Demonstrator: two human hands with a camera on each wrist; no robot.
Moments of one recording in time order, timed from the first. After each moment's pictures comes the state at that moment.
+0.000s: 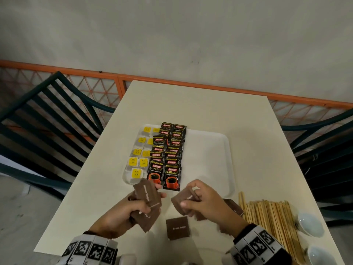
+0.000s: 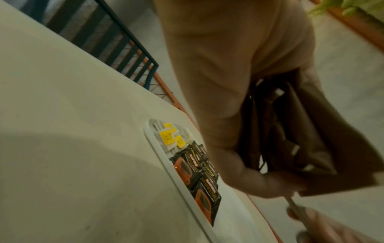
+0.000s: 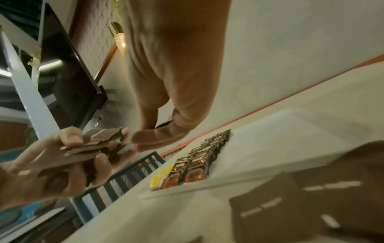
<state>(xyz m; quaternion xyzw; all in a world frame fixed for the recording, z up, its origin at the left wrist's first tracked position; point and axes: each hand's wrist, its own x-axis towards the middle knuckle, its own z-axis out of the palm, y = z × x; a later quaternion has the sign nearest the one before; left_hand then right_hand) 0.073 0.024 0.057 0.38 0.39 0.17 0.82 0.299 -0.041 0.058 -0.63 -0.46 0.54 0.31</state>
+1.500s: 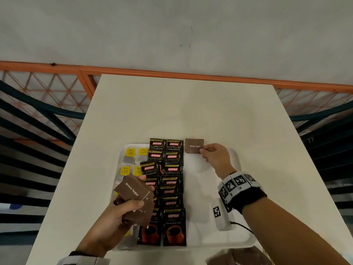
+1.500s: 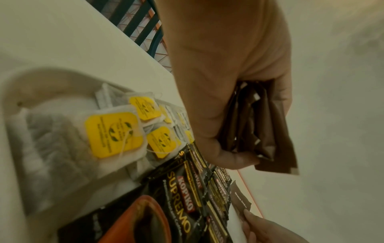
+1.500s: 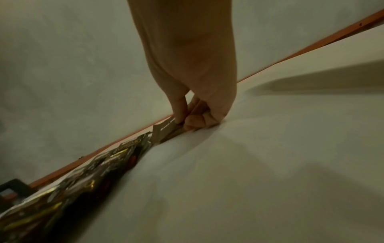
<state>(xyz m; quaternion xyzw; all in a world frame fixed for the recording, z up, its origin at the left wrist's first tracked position) 0.108 0.175 0.012 0.32 0.41 0.23 0.83 0.405 0.189 -0.018 -0.80 -0.20 0.36 0.44</state>
